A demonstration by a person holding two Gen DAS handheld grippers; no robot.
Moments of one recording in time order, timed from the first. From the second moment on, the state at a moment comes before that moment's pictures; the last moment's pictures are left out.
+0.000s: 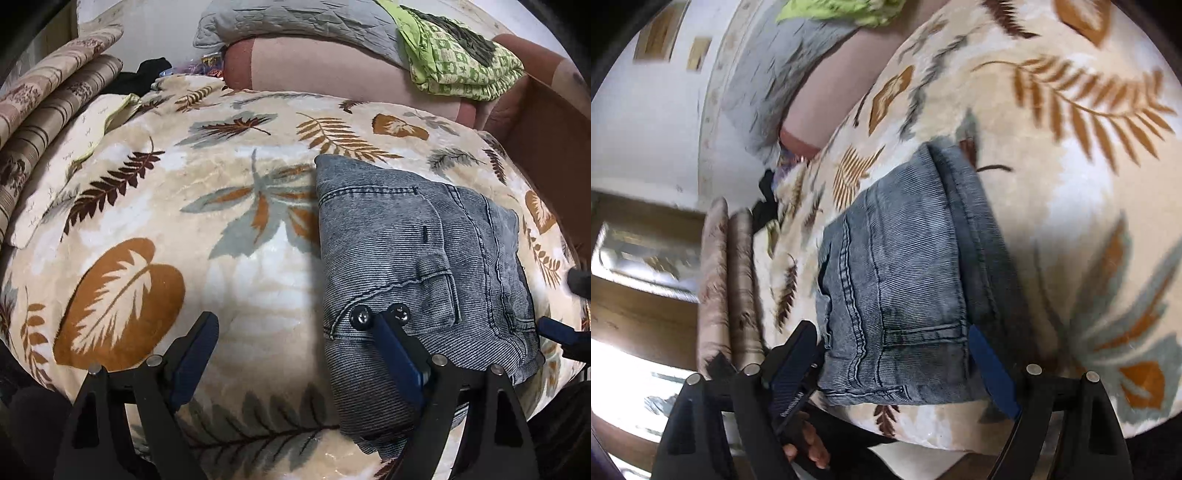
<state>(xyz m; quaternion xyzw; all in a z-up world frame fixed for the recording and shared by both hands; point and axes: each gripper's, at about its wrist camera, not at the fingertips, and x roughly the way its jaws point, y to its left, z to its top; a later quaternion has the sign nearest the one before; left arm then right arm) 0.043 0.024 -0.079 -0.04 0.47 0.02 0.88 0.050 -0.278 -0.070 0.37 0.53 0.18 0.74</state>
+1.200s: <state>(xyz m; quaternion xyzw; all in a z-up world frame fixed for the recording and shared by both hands) 0.037 0.000 -0.084 0.07 0.45 0.03 0.89 0.047 -0.225 -0.008 0.16 0.50 0.19 0.83</state>
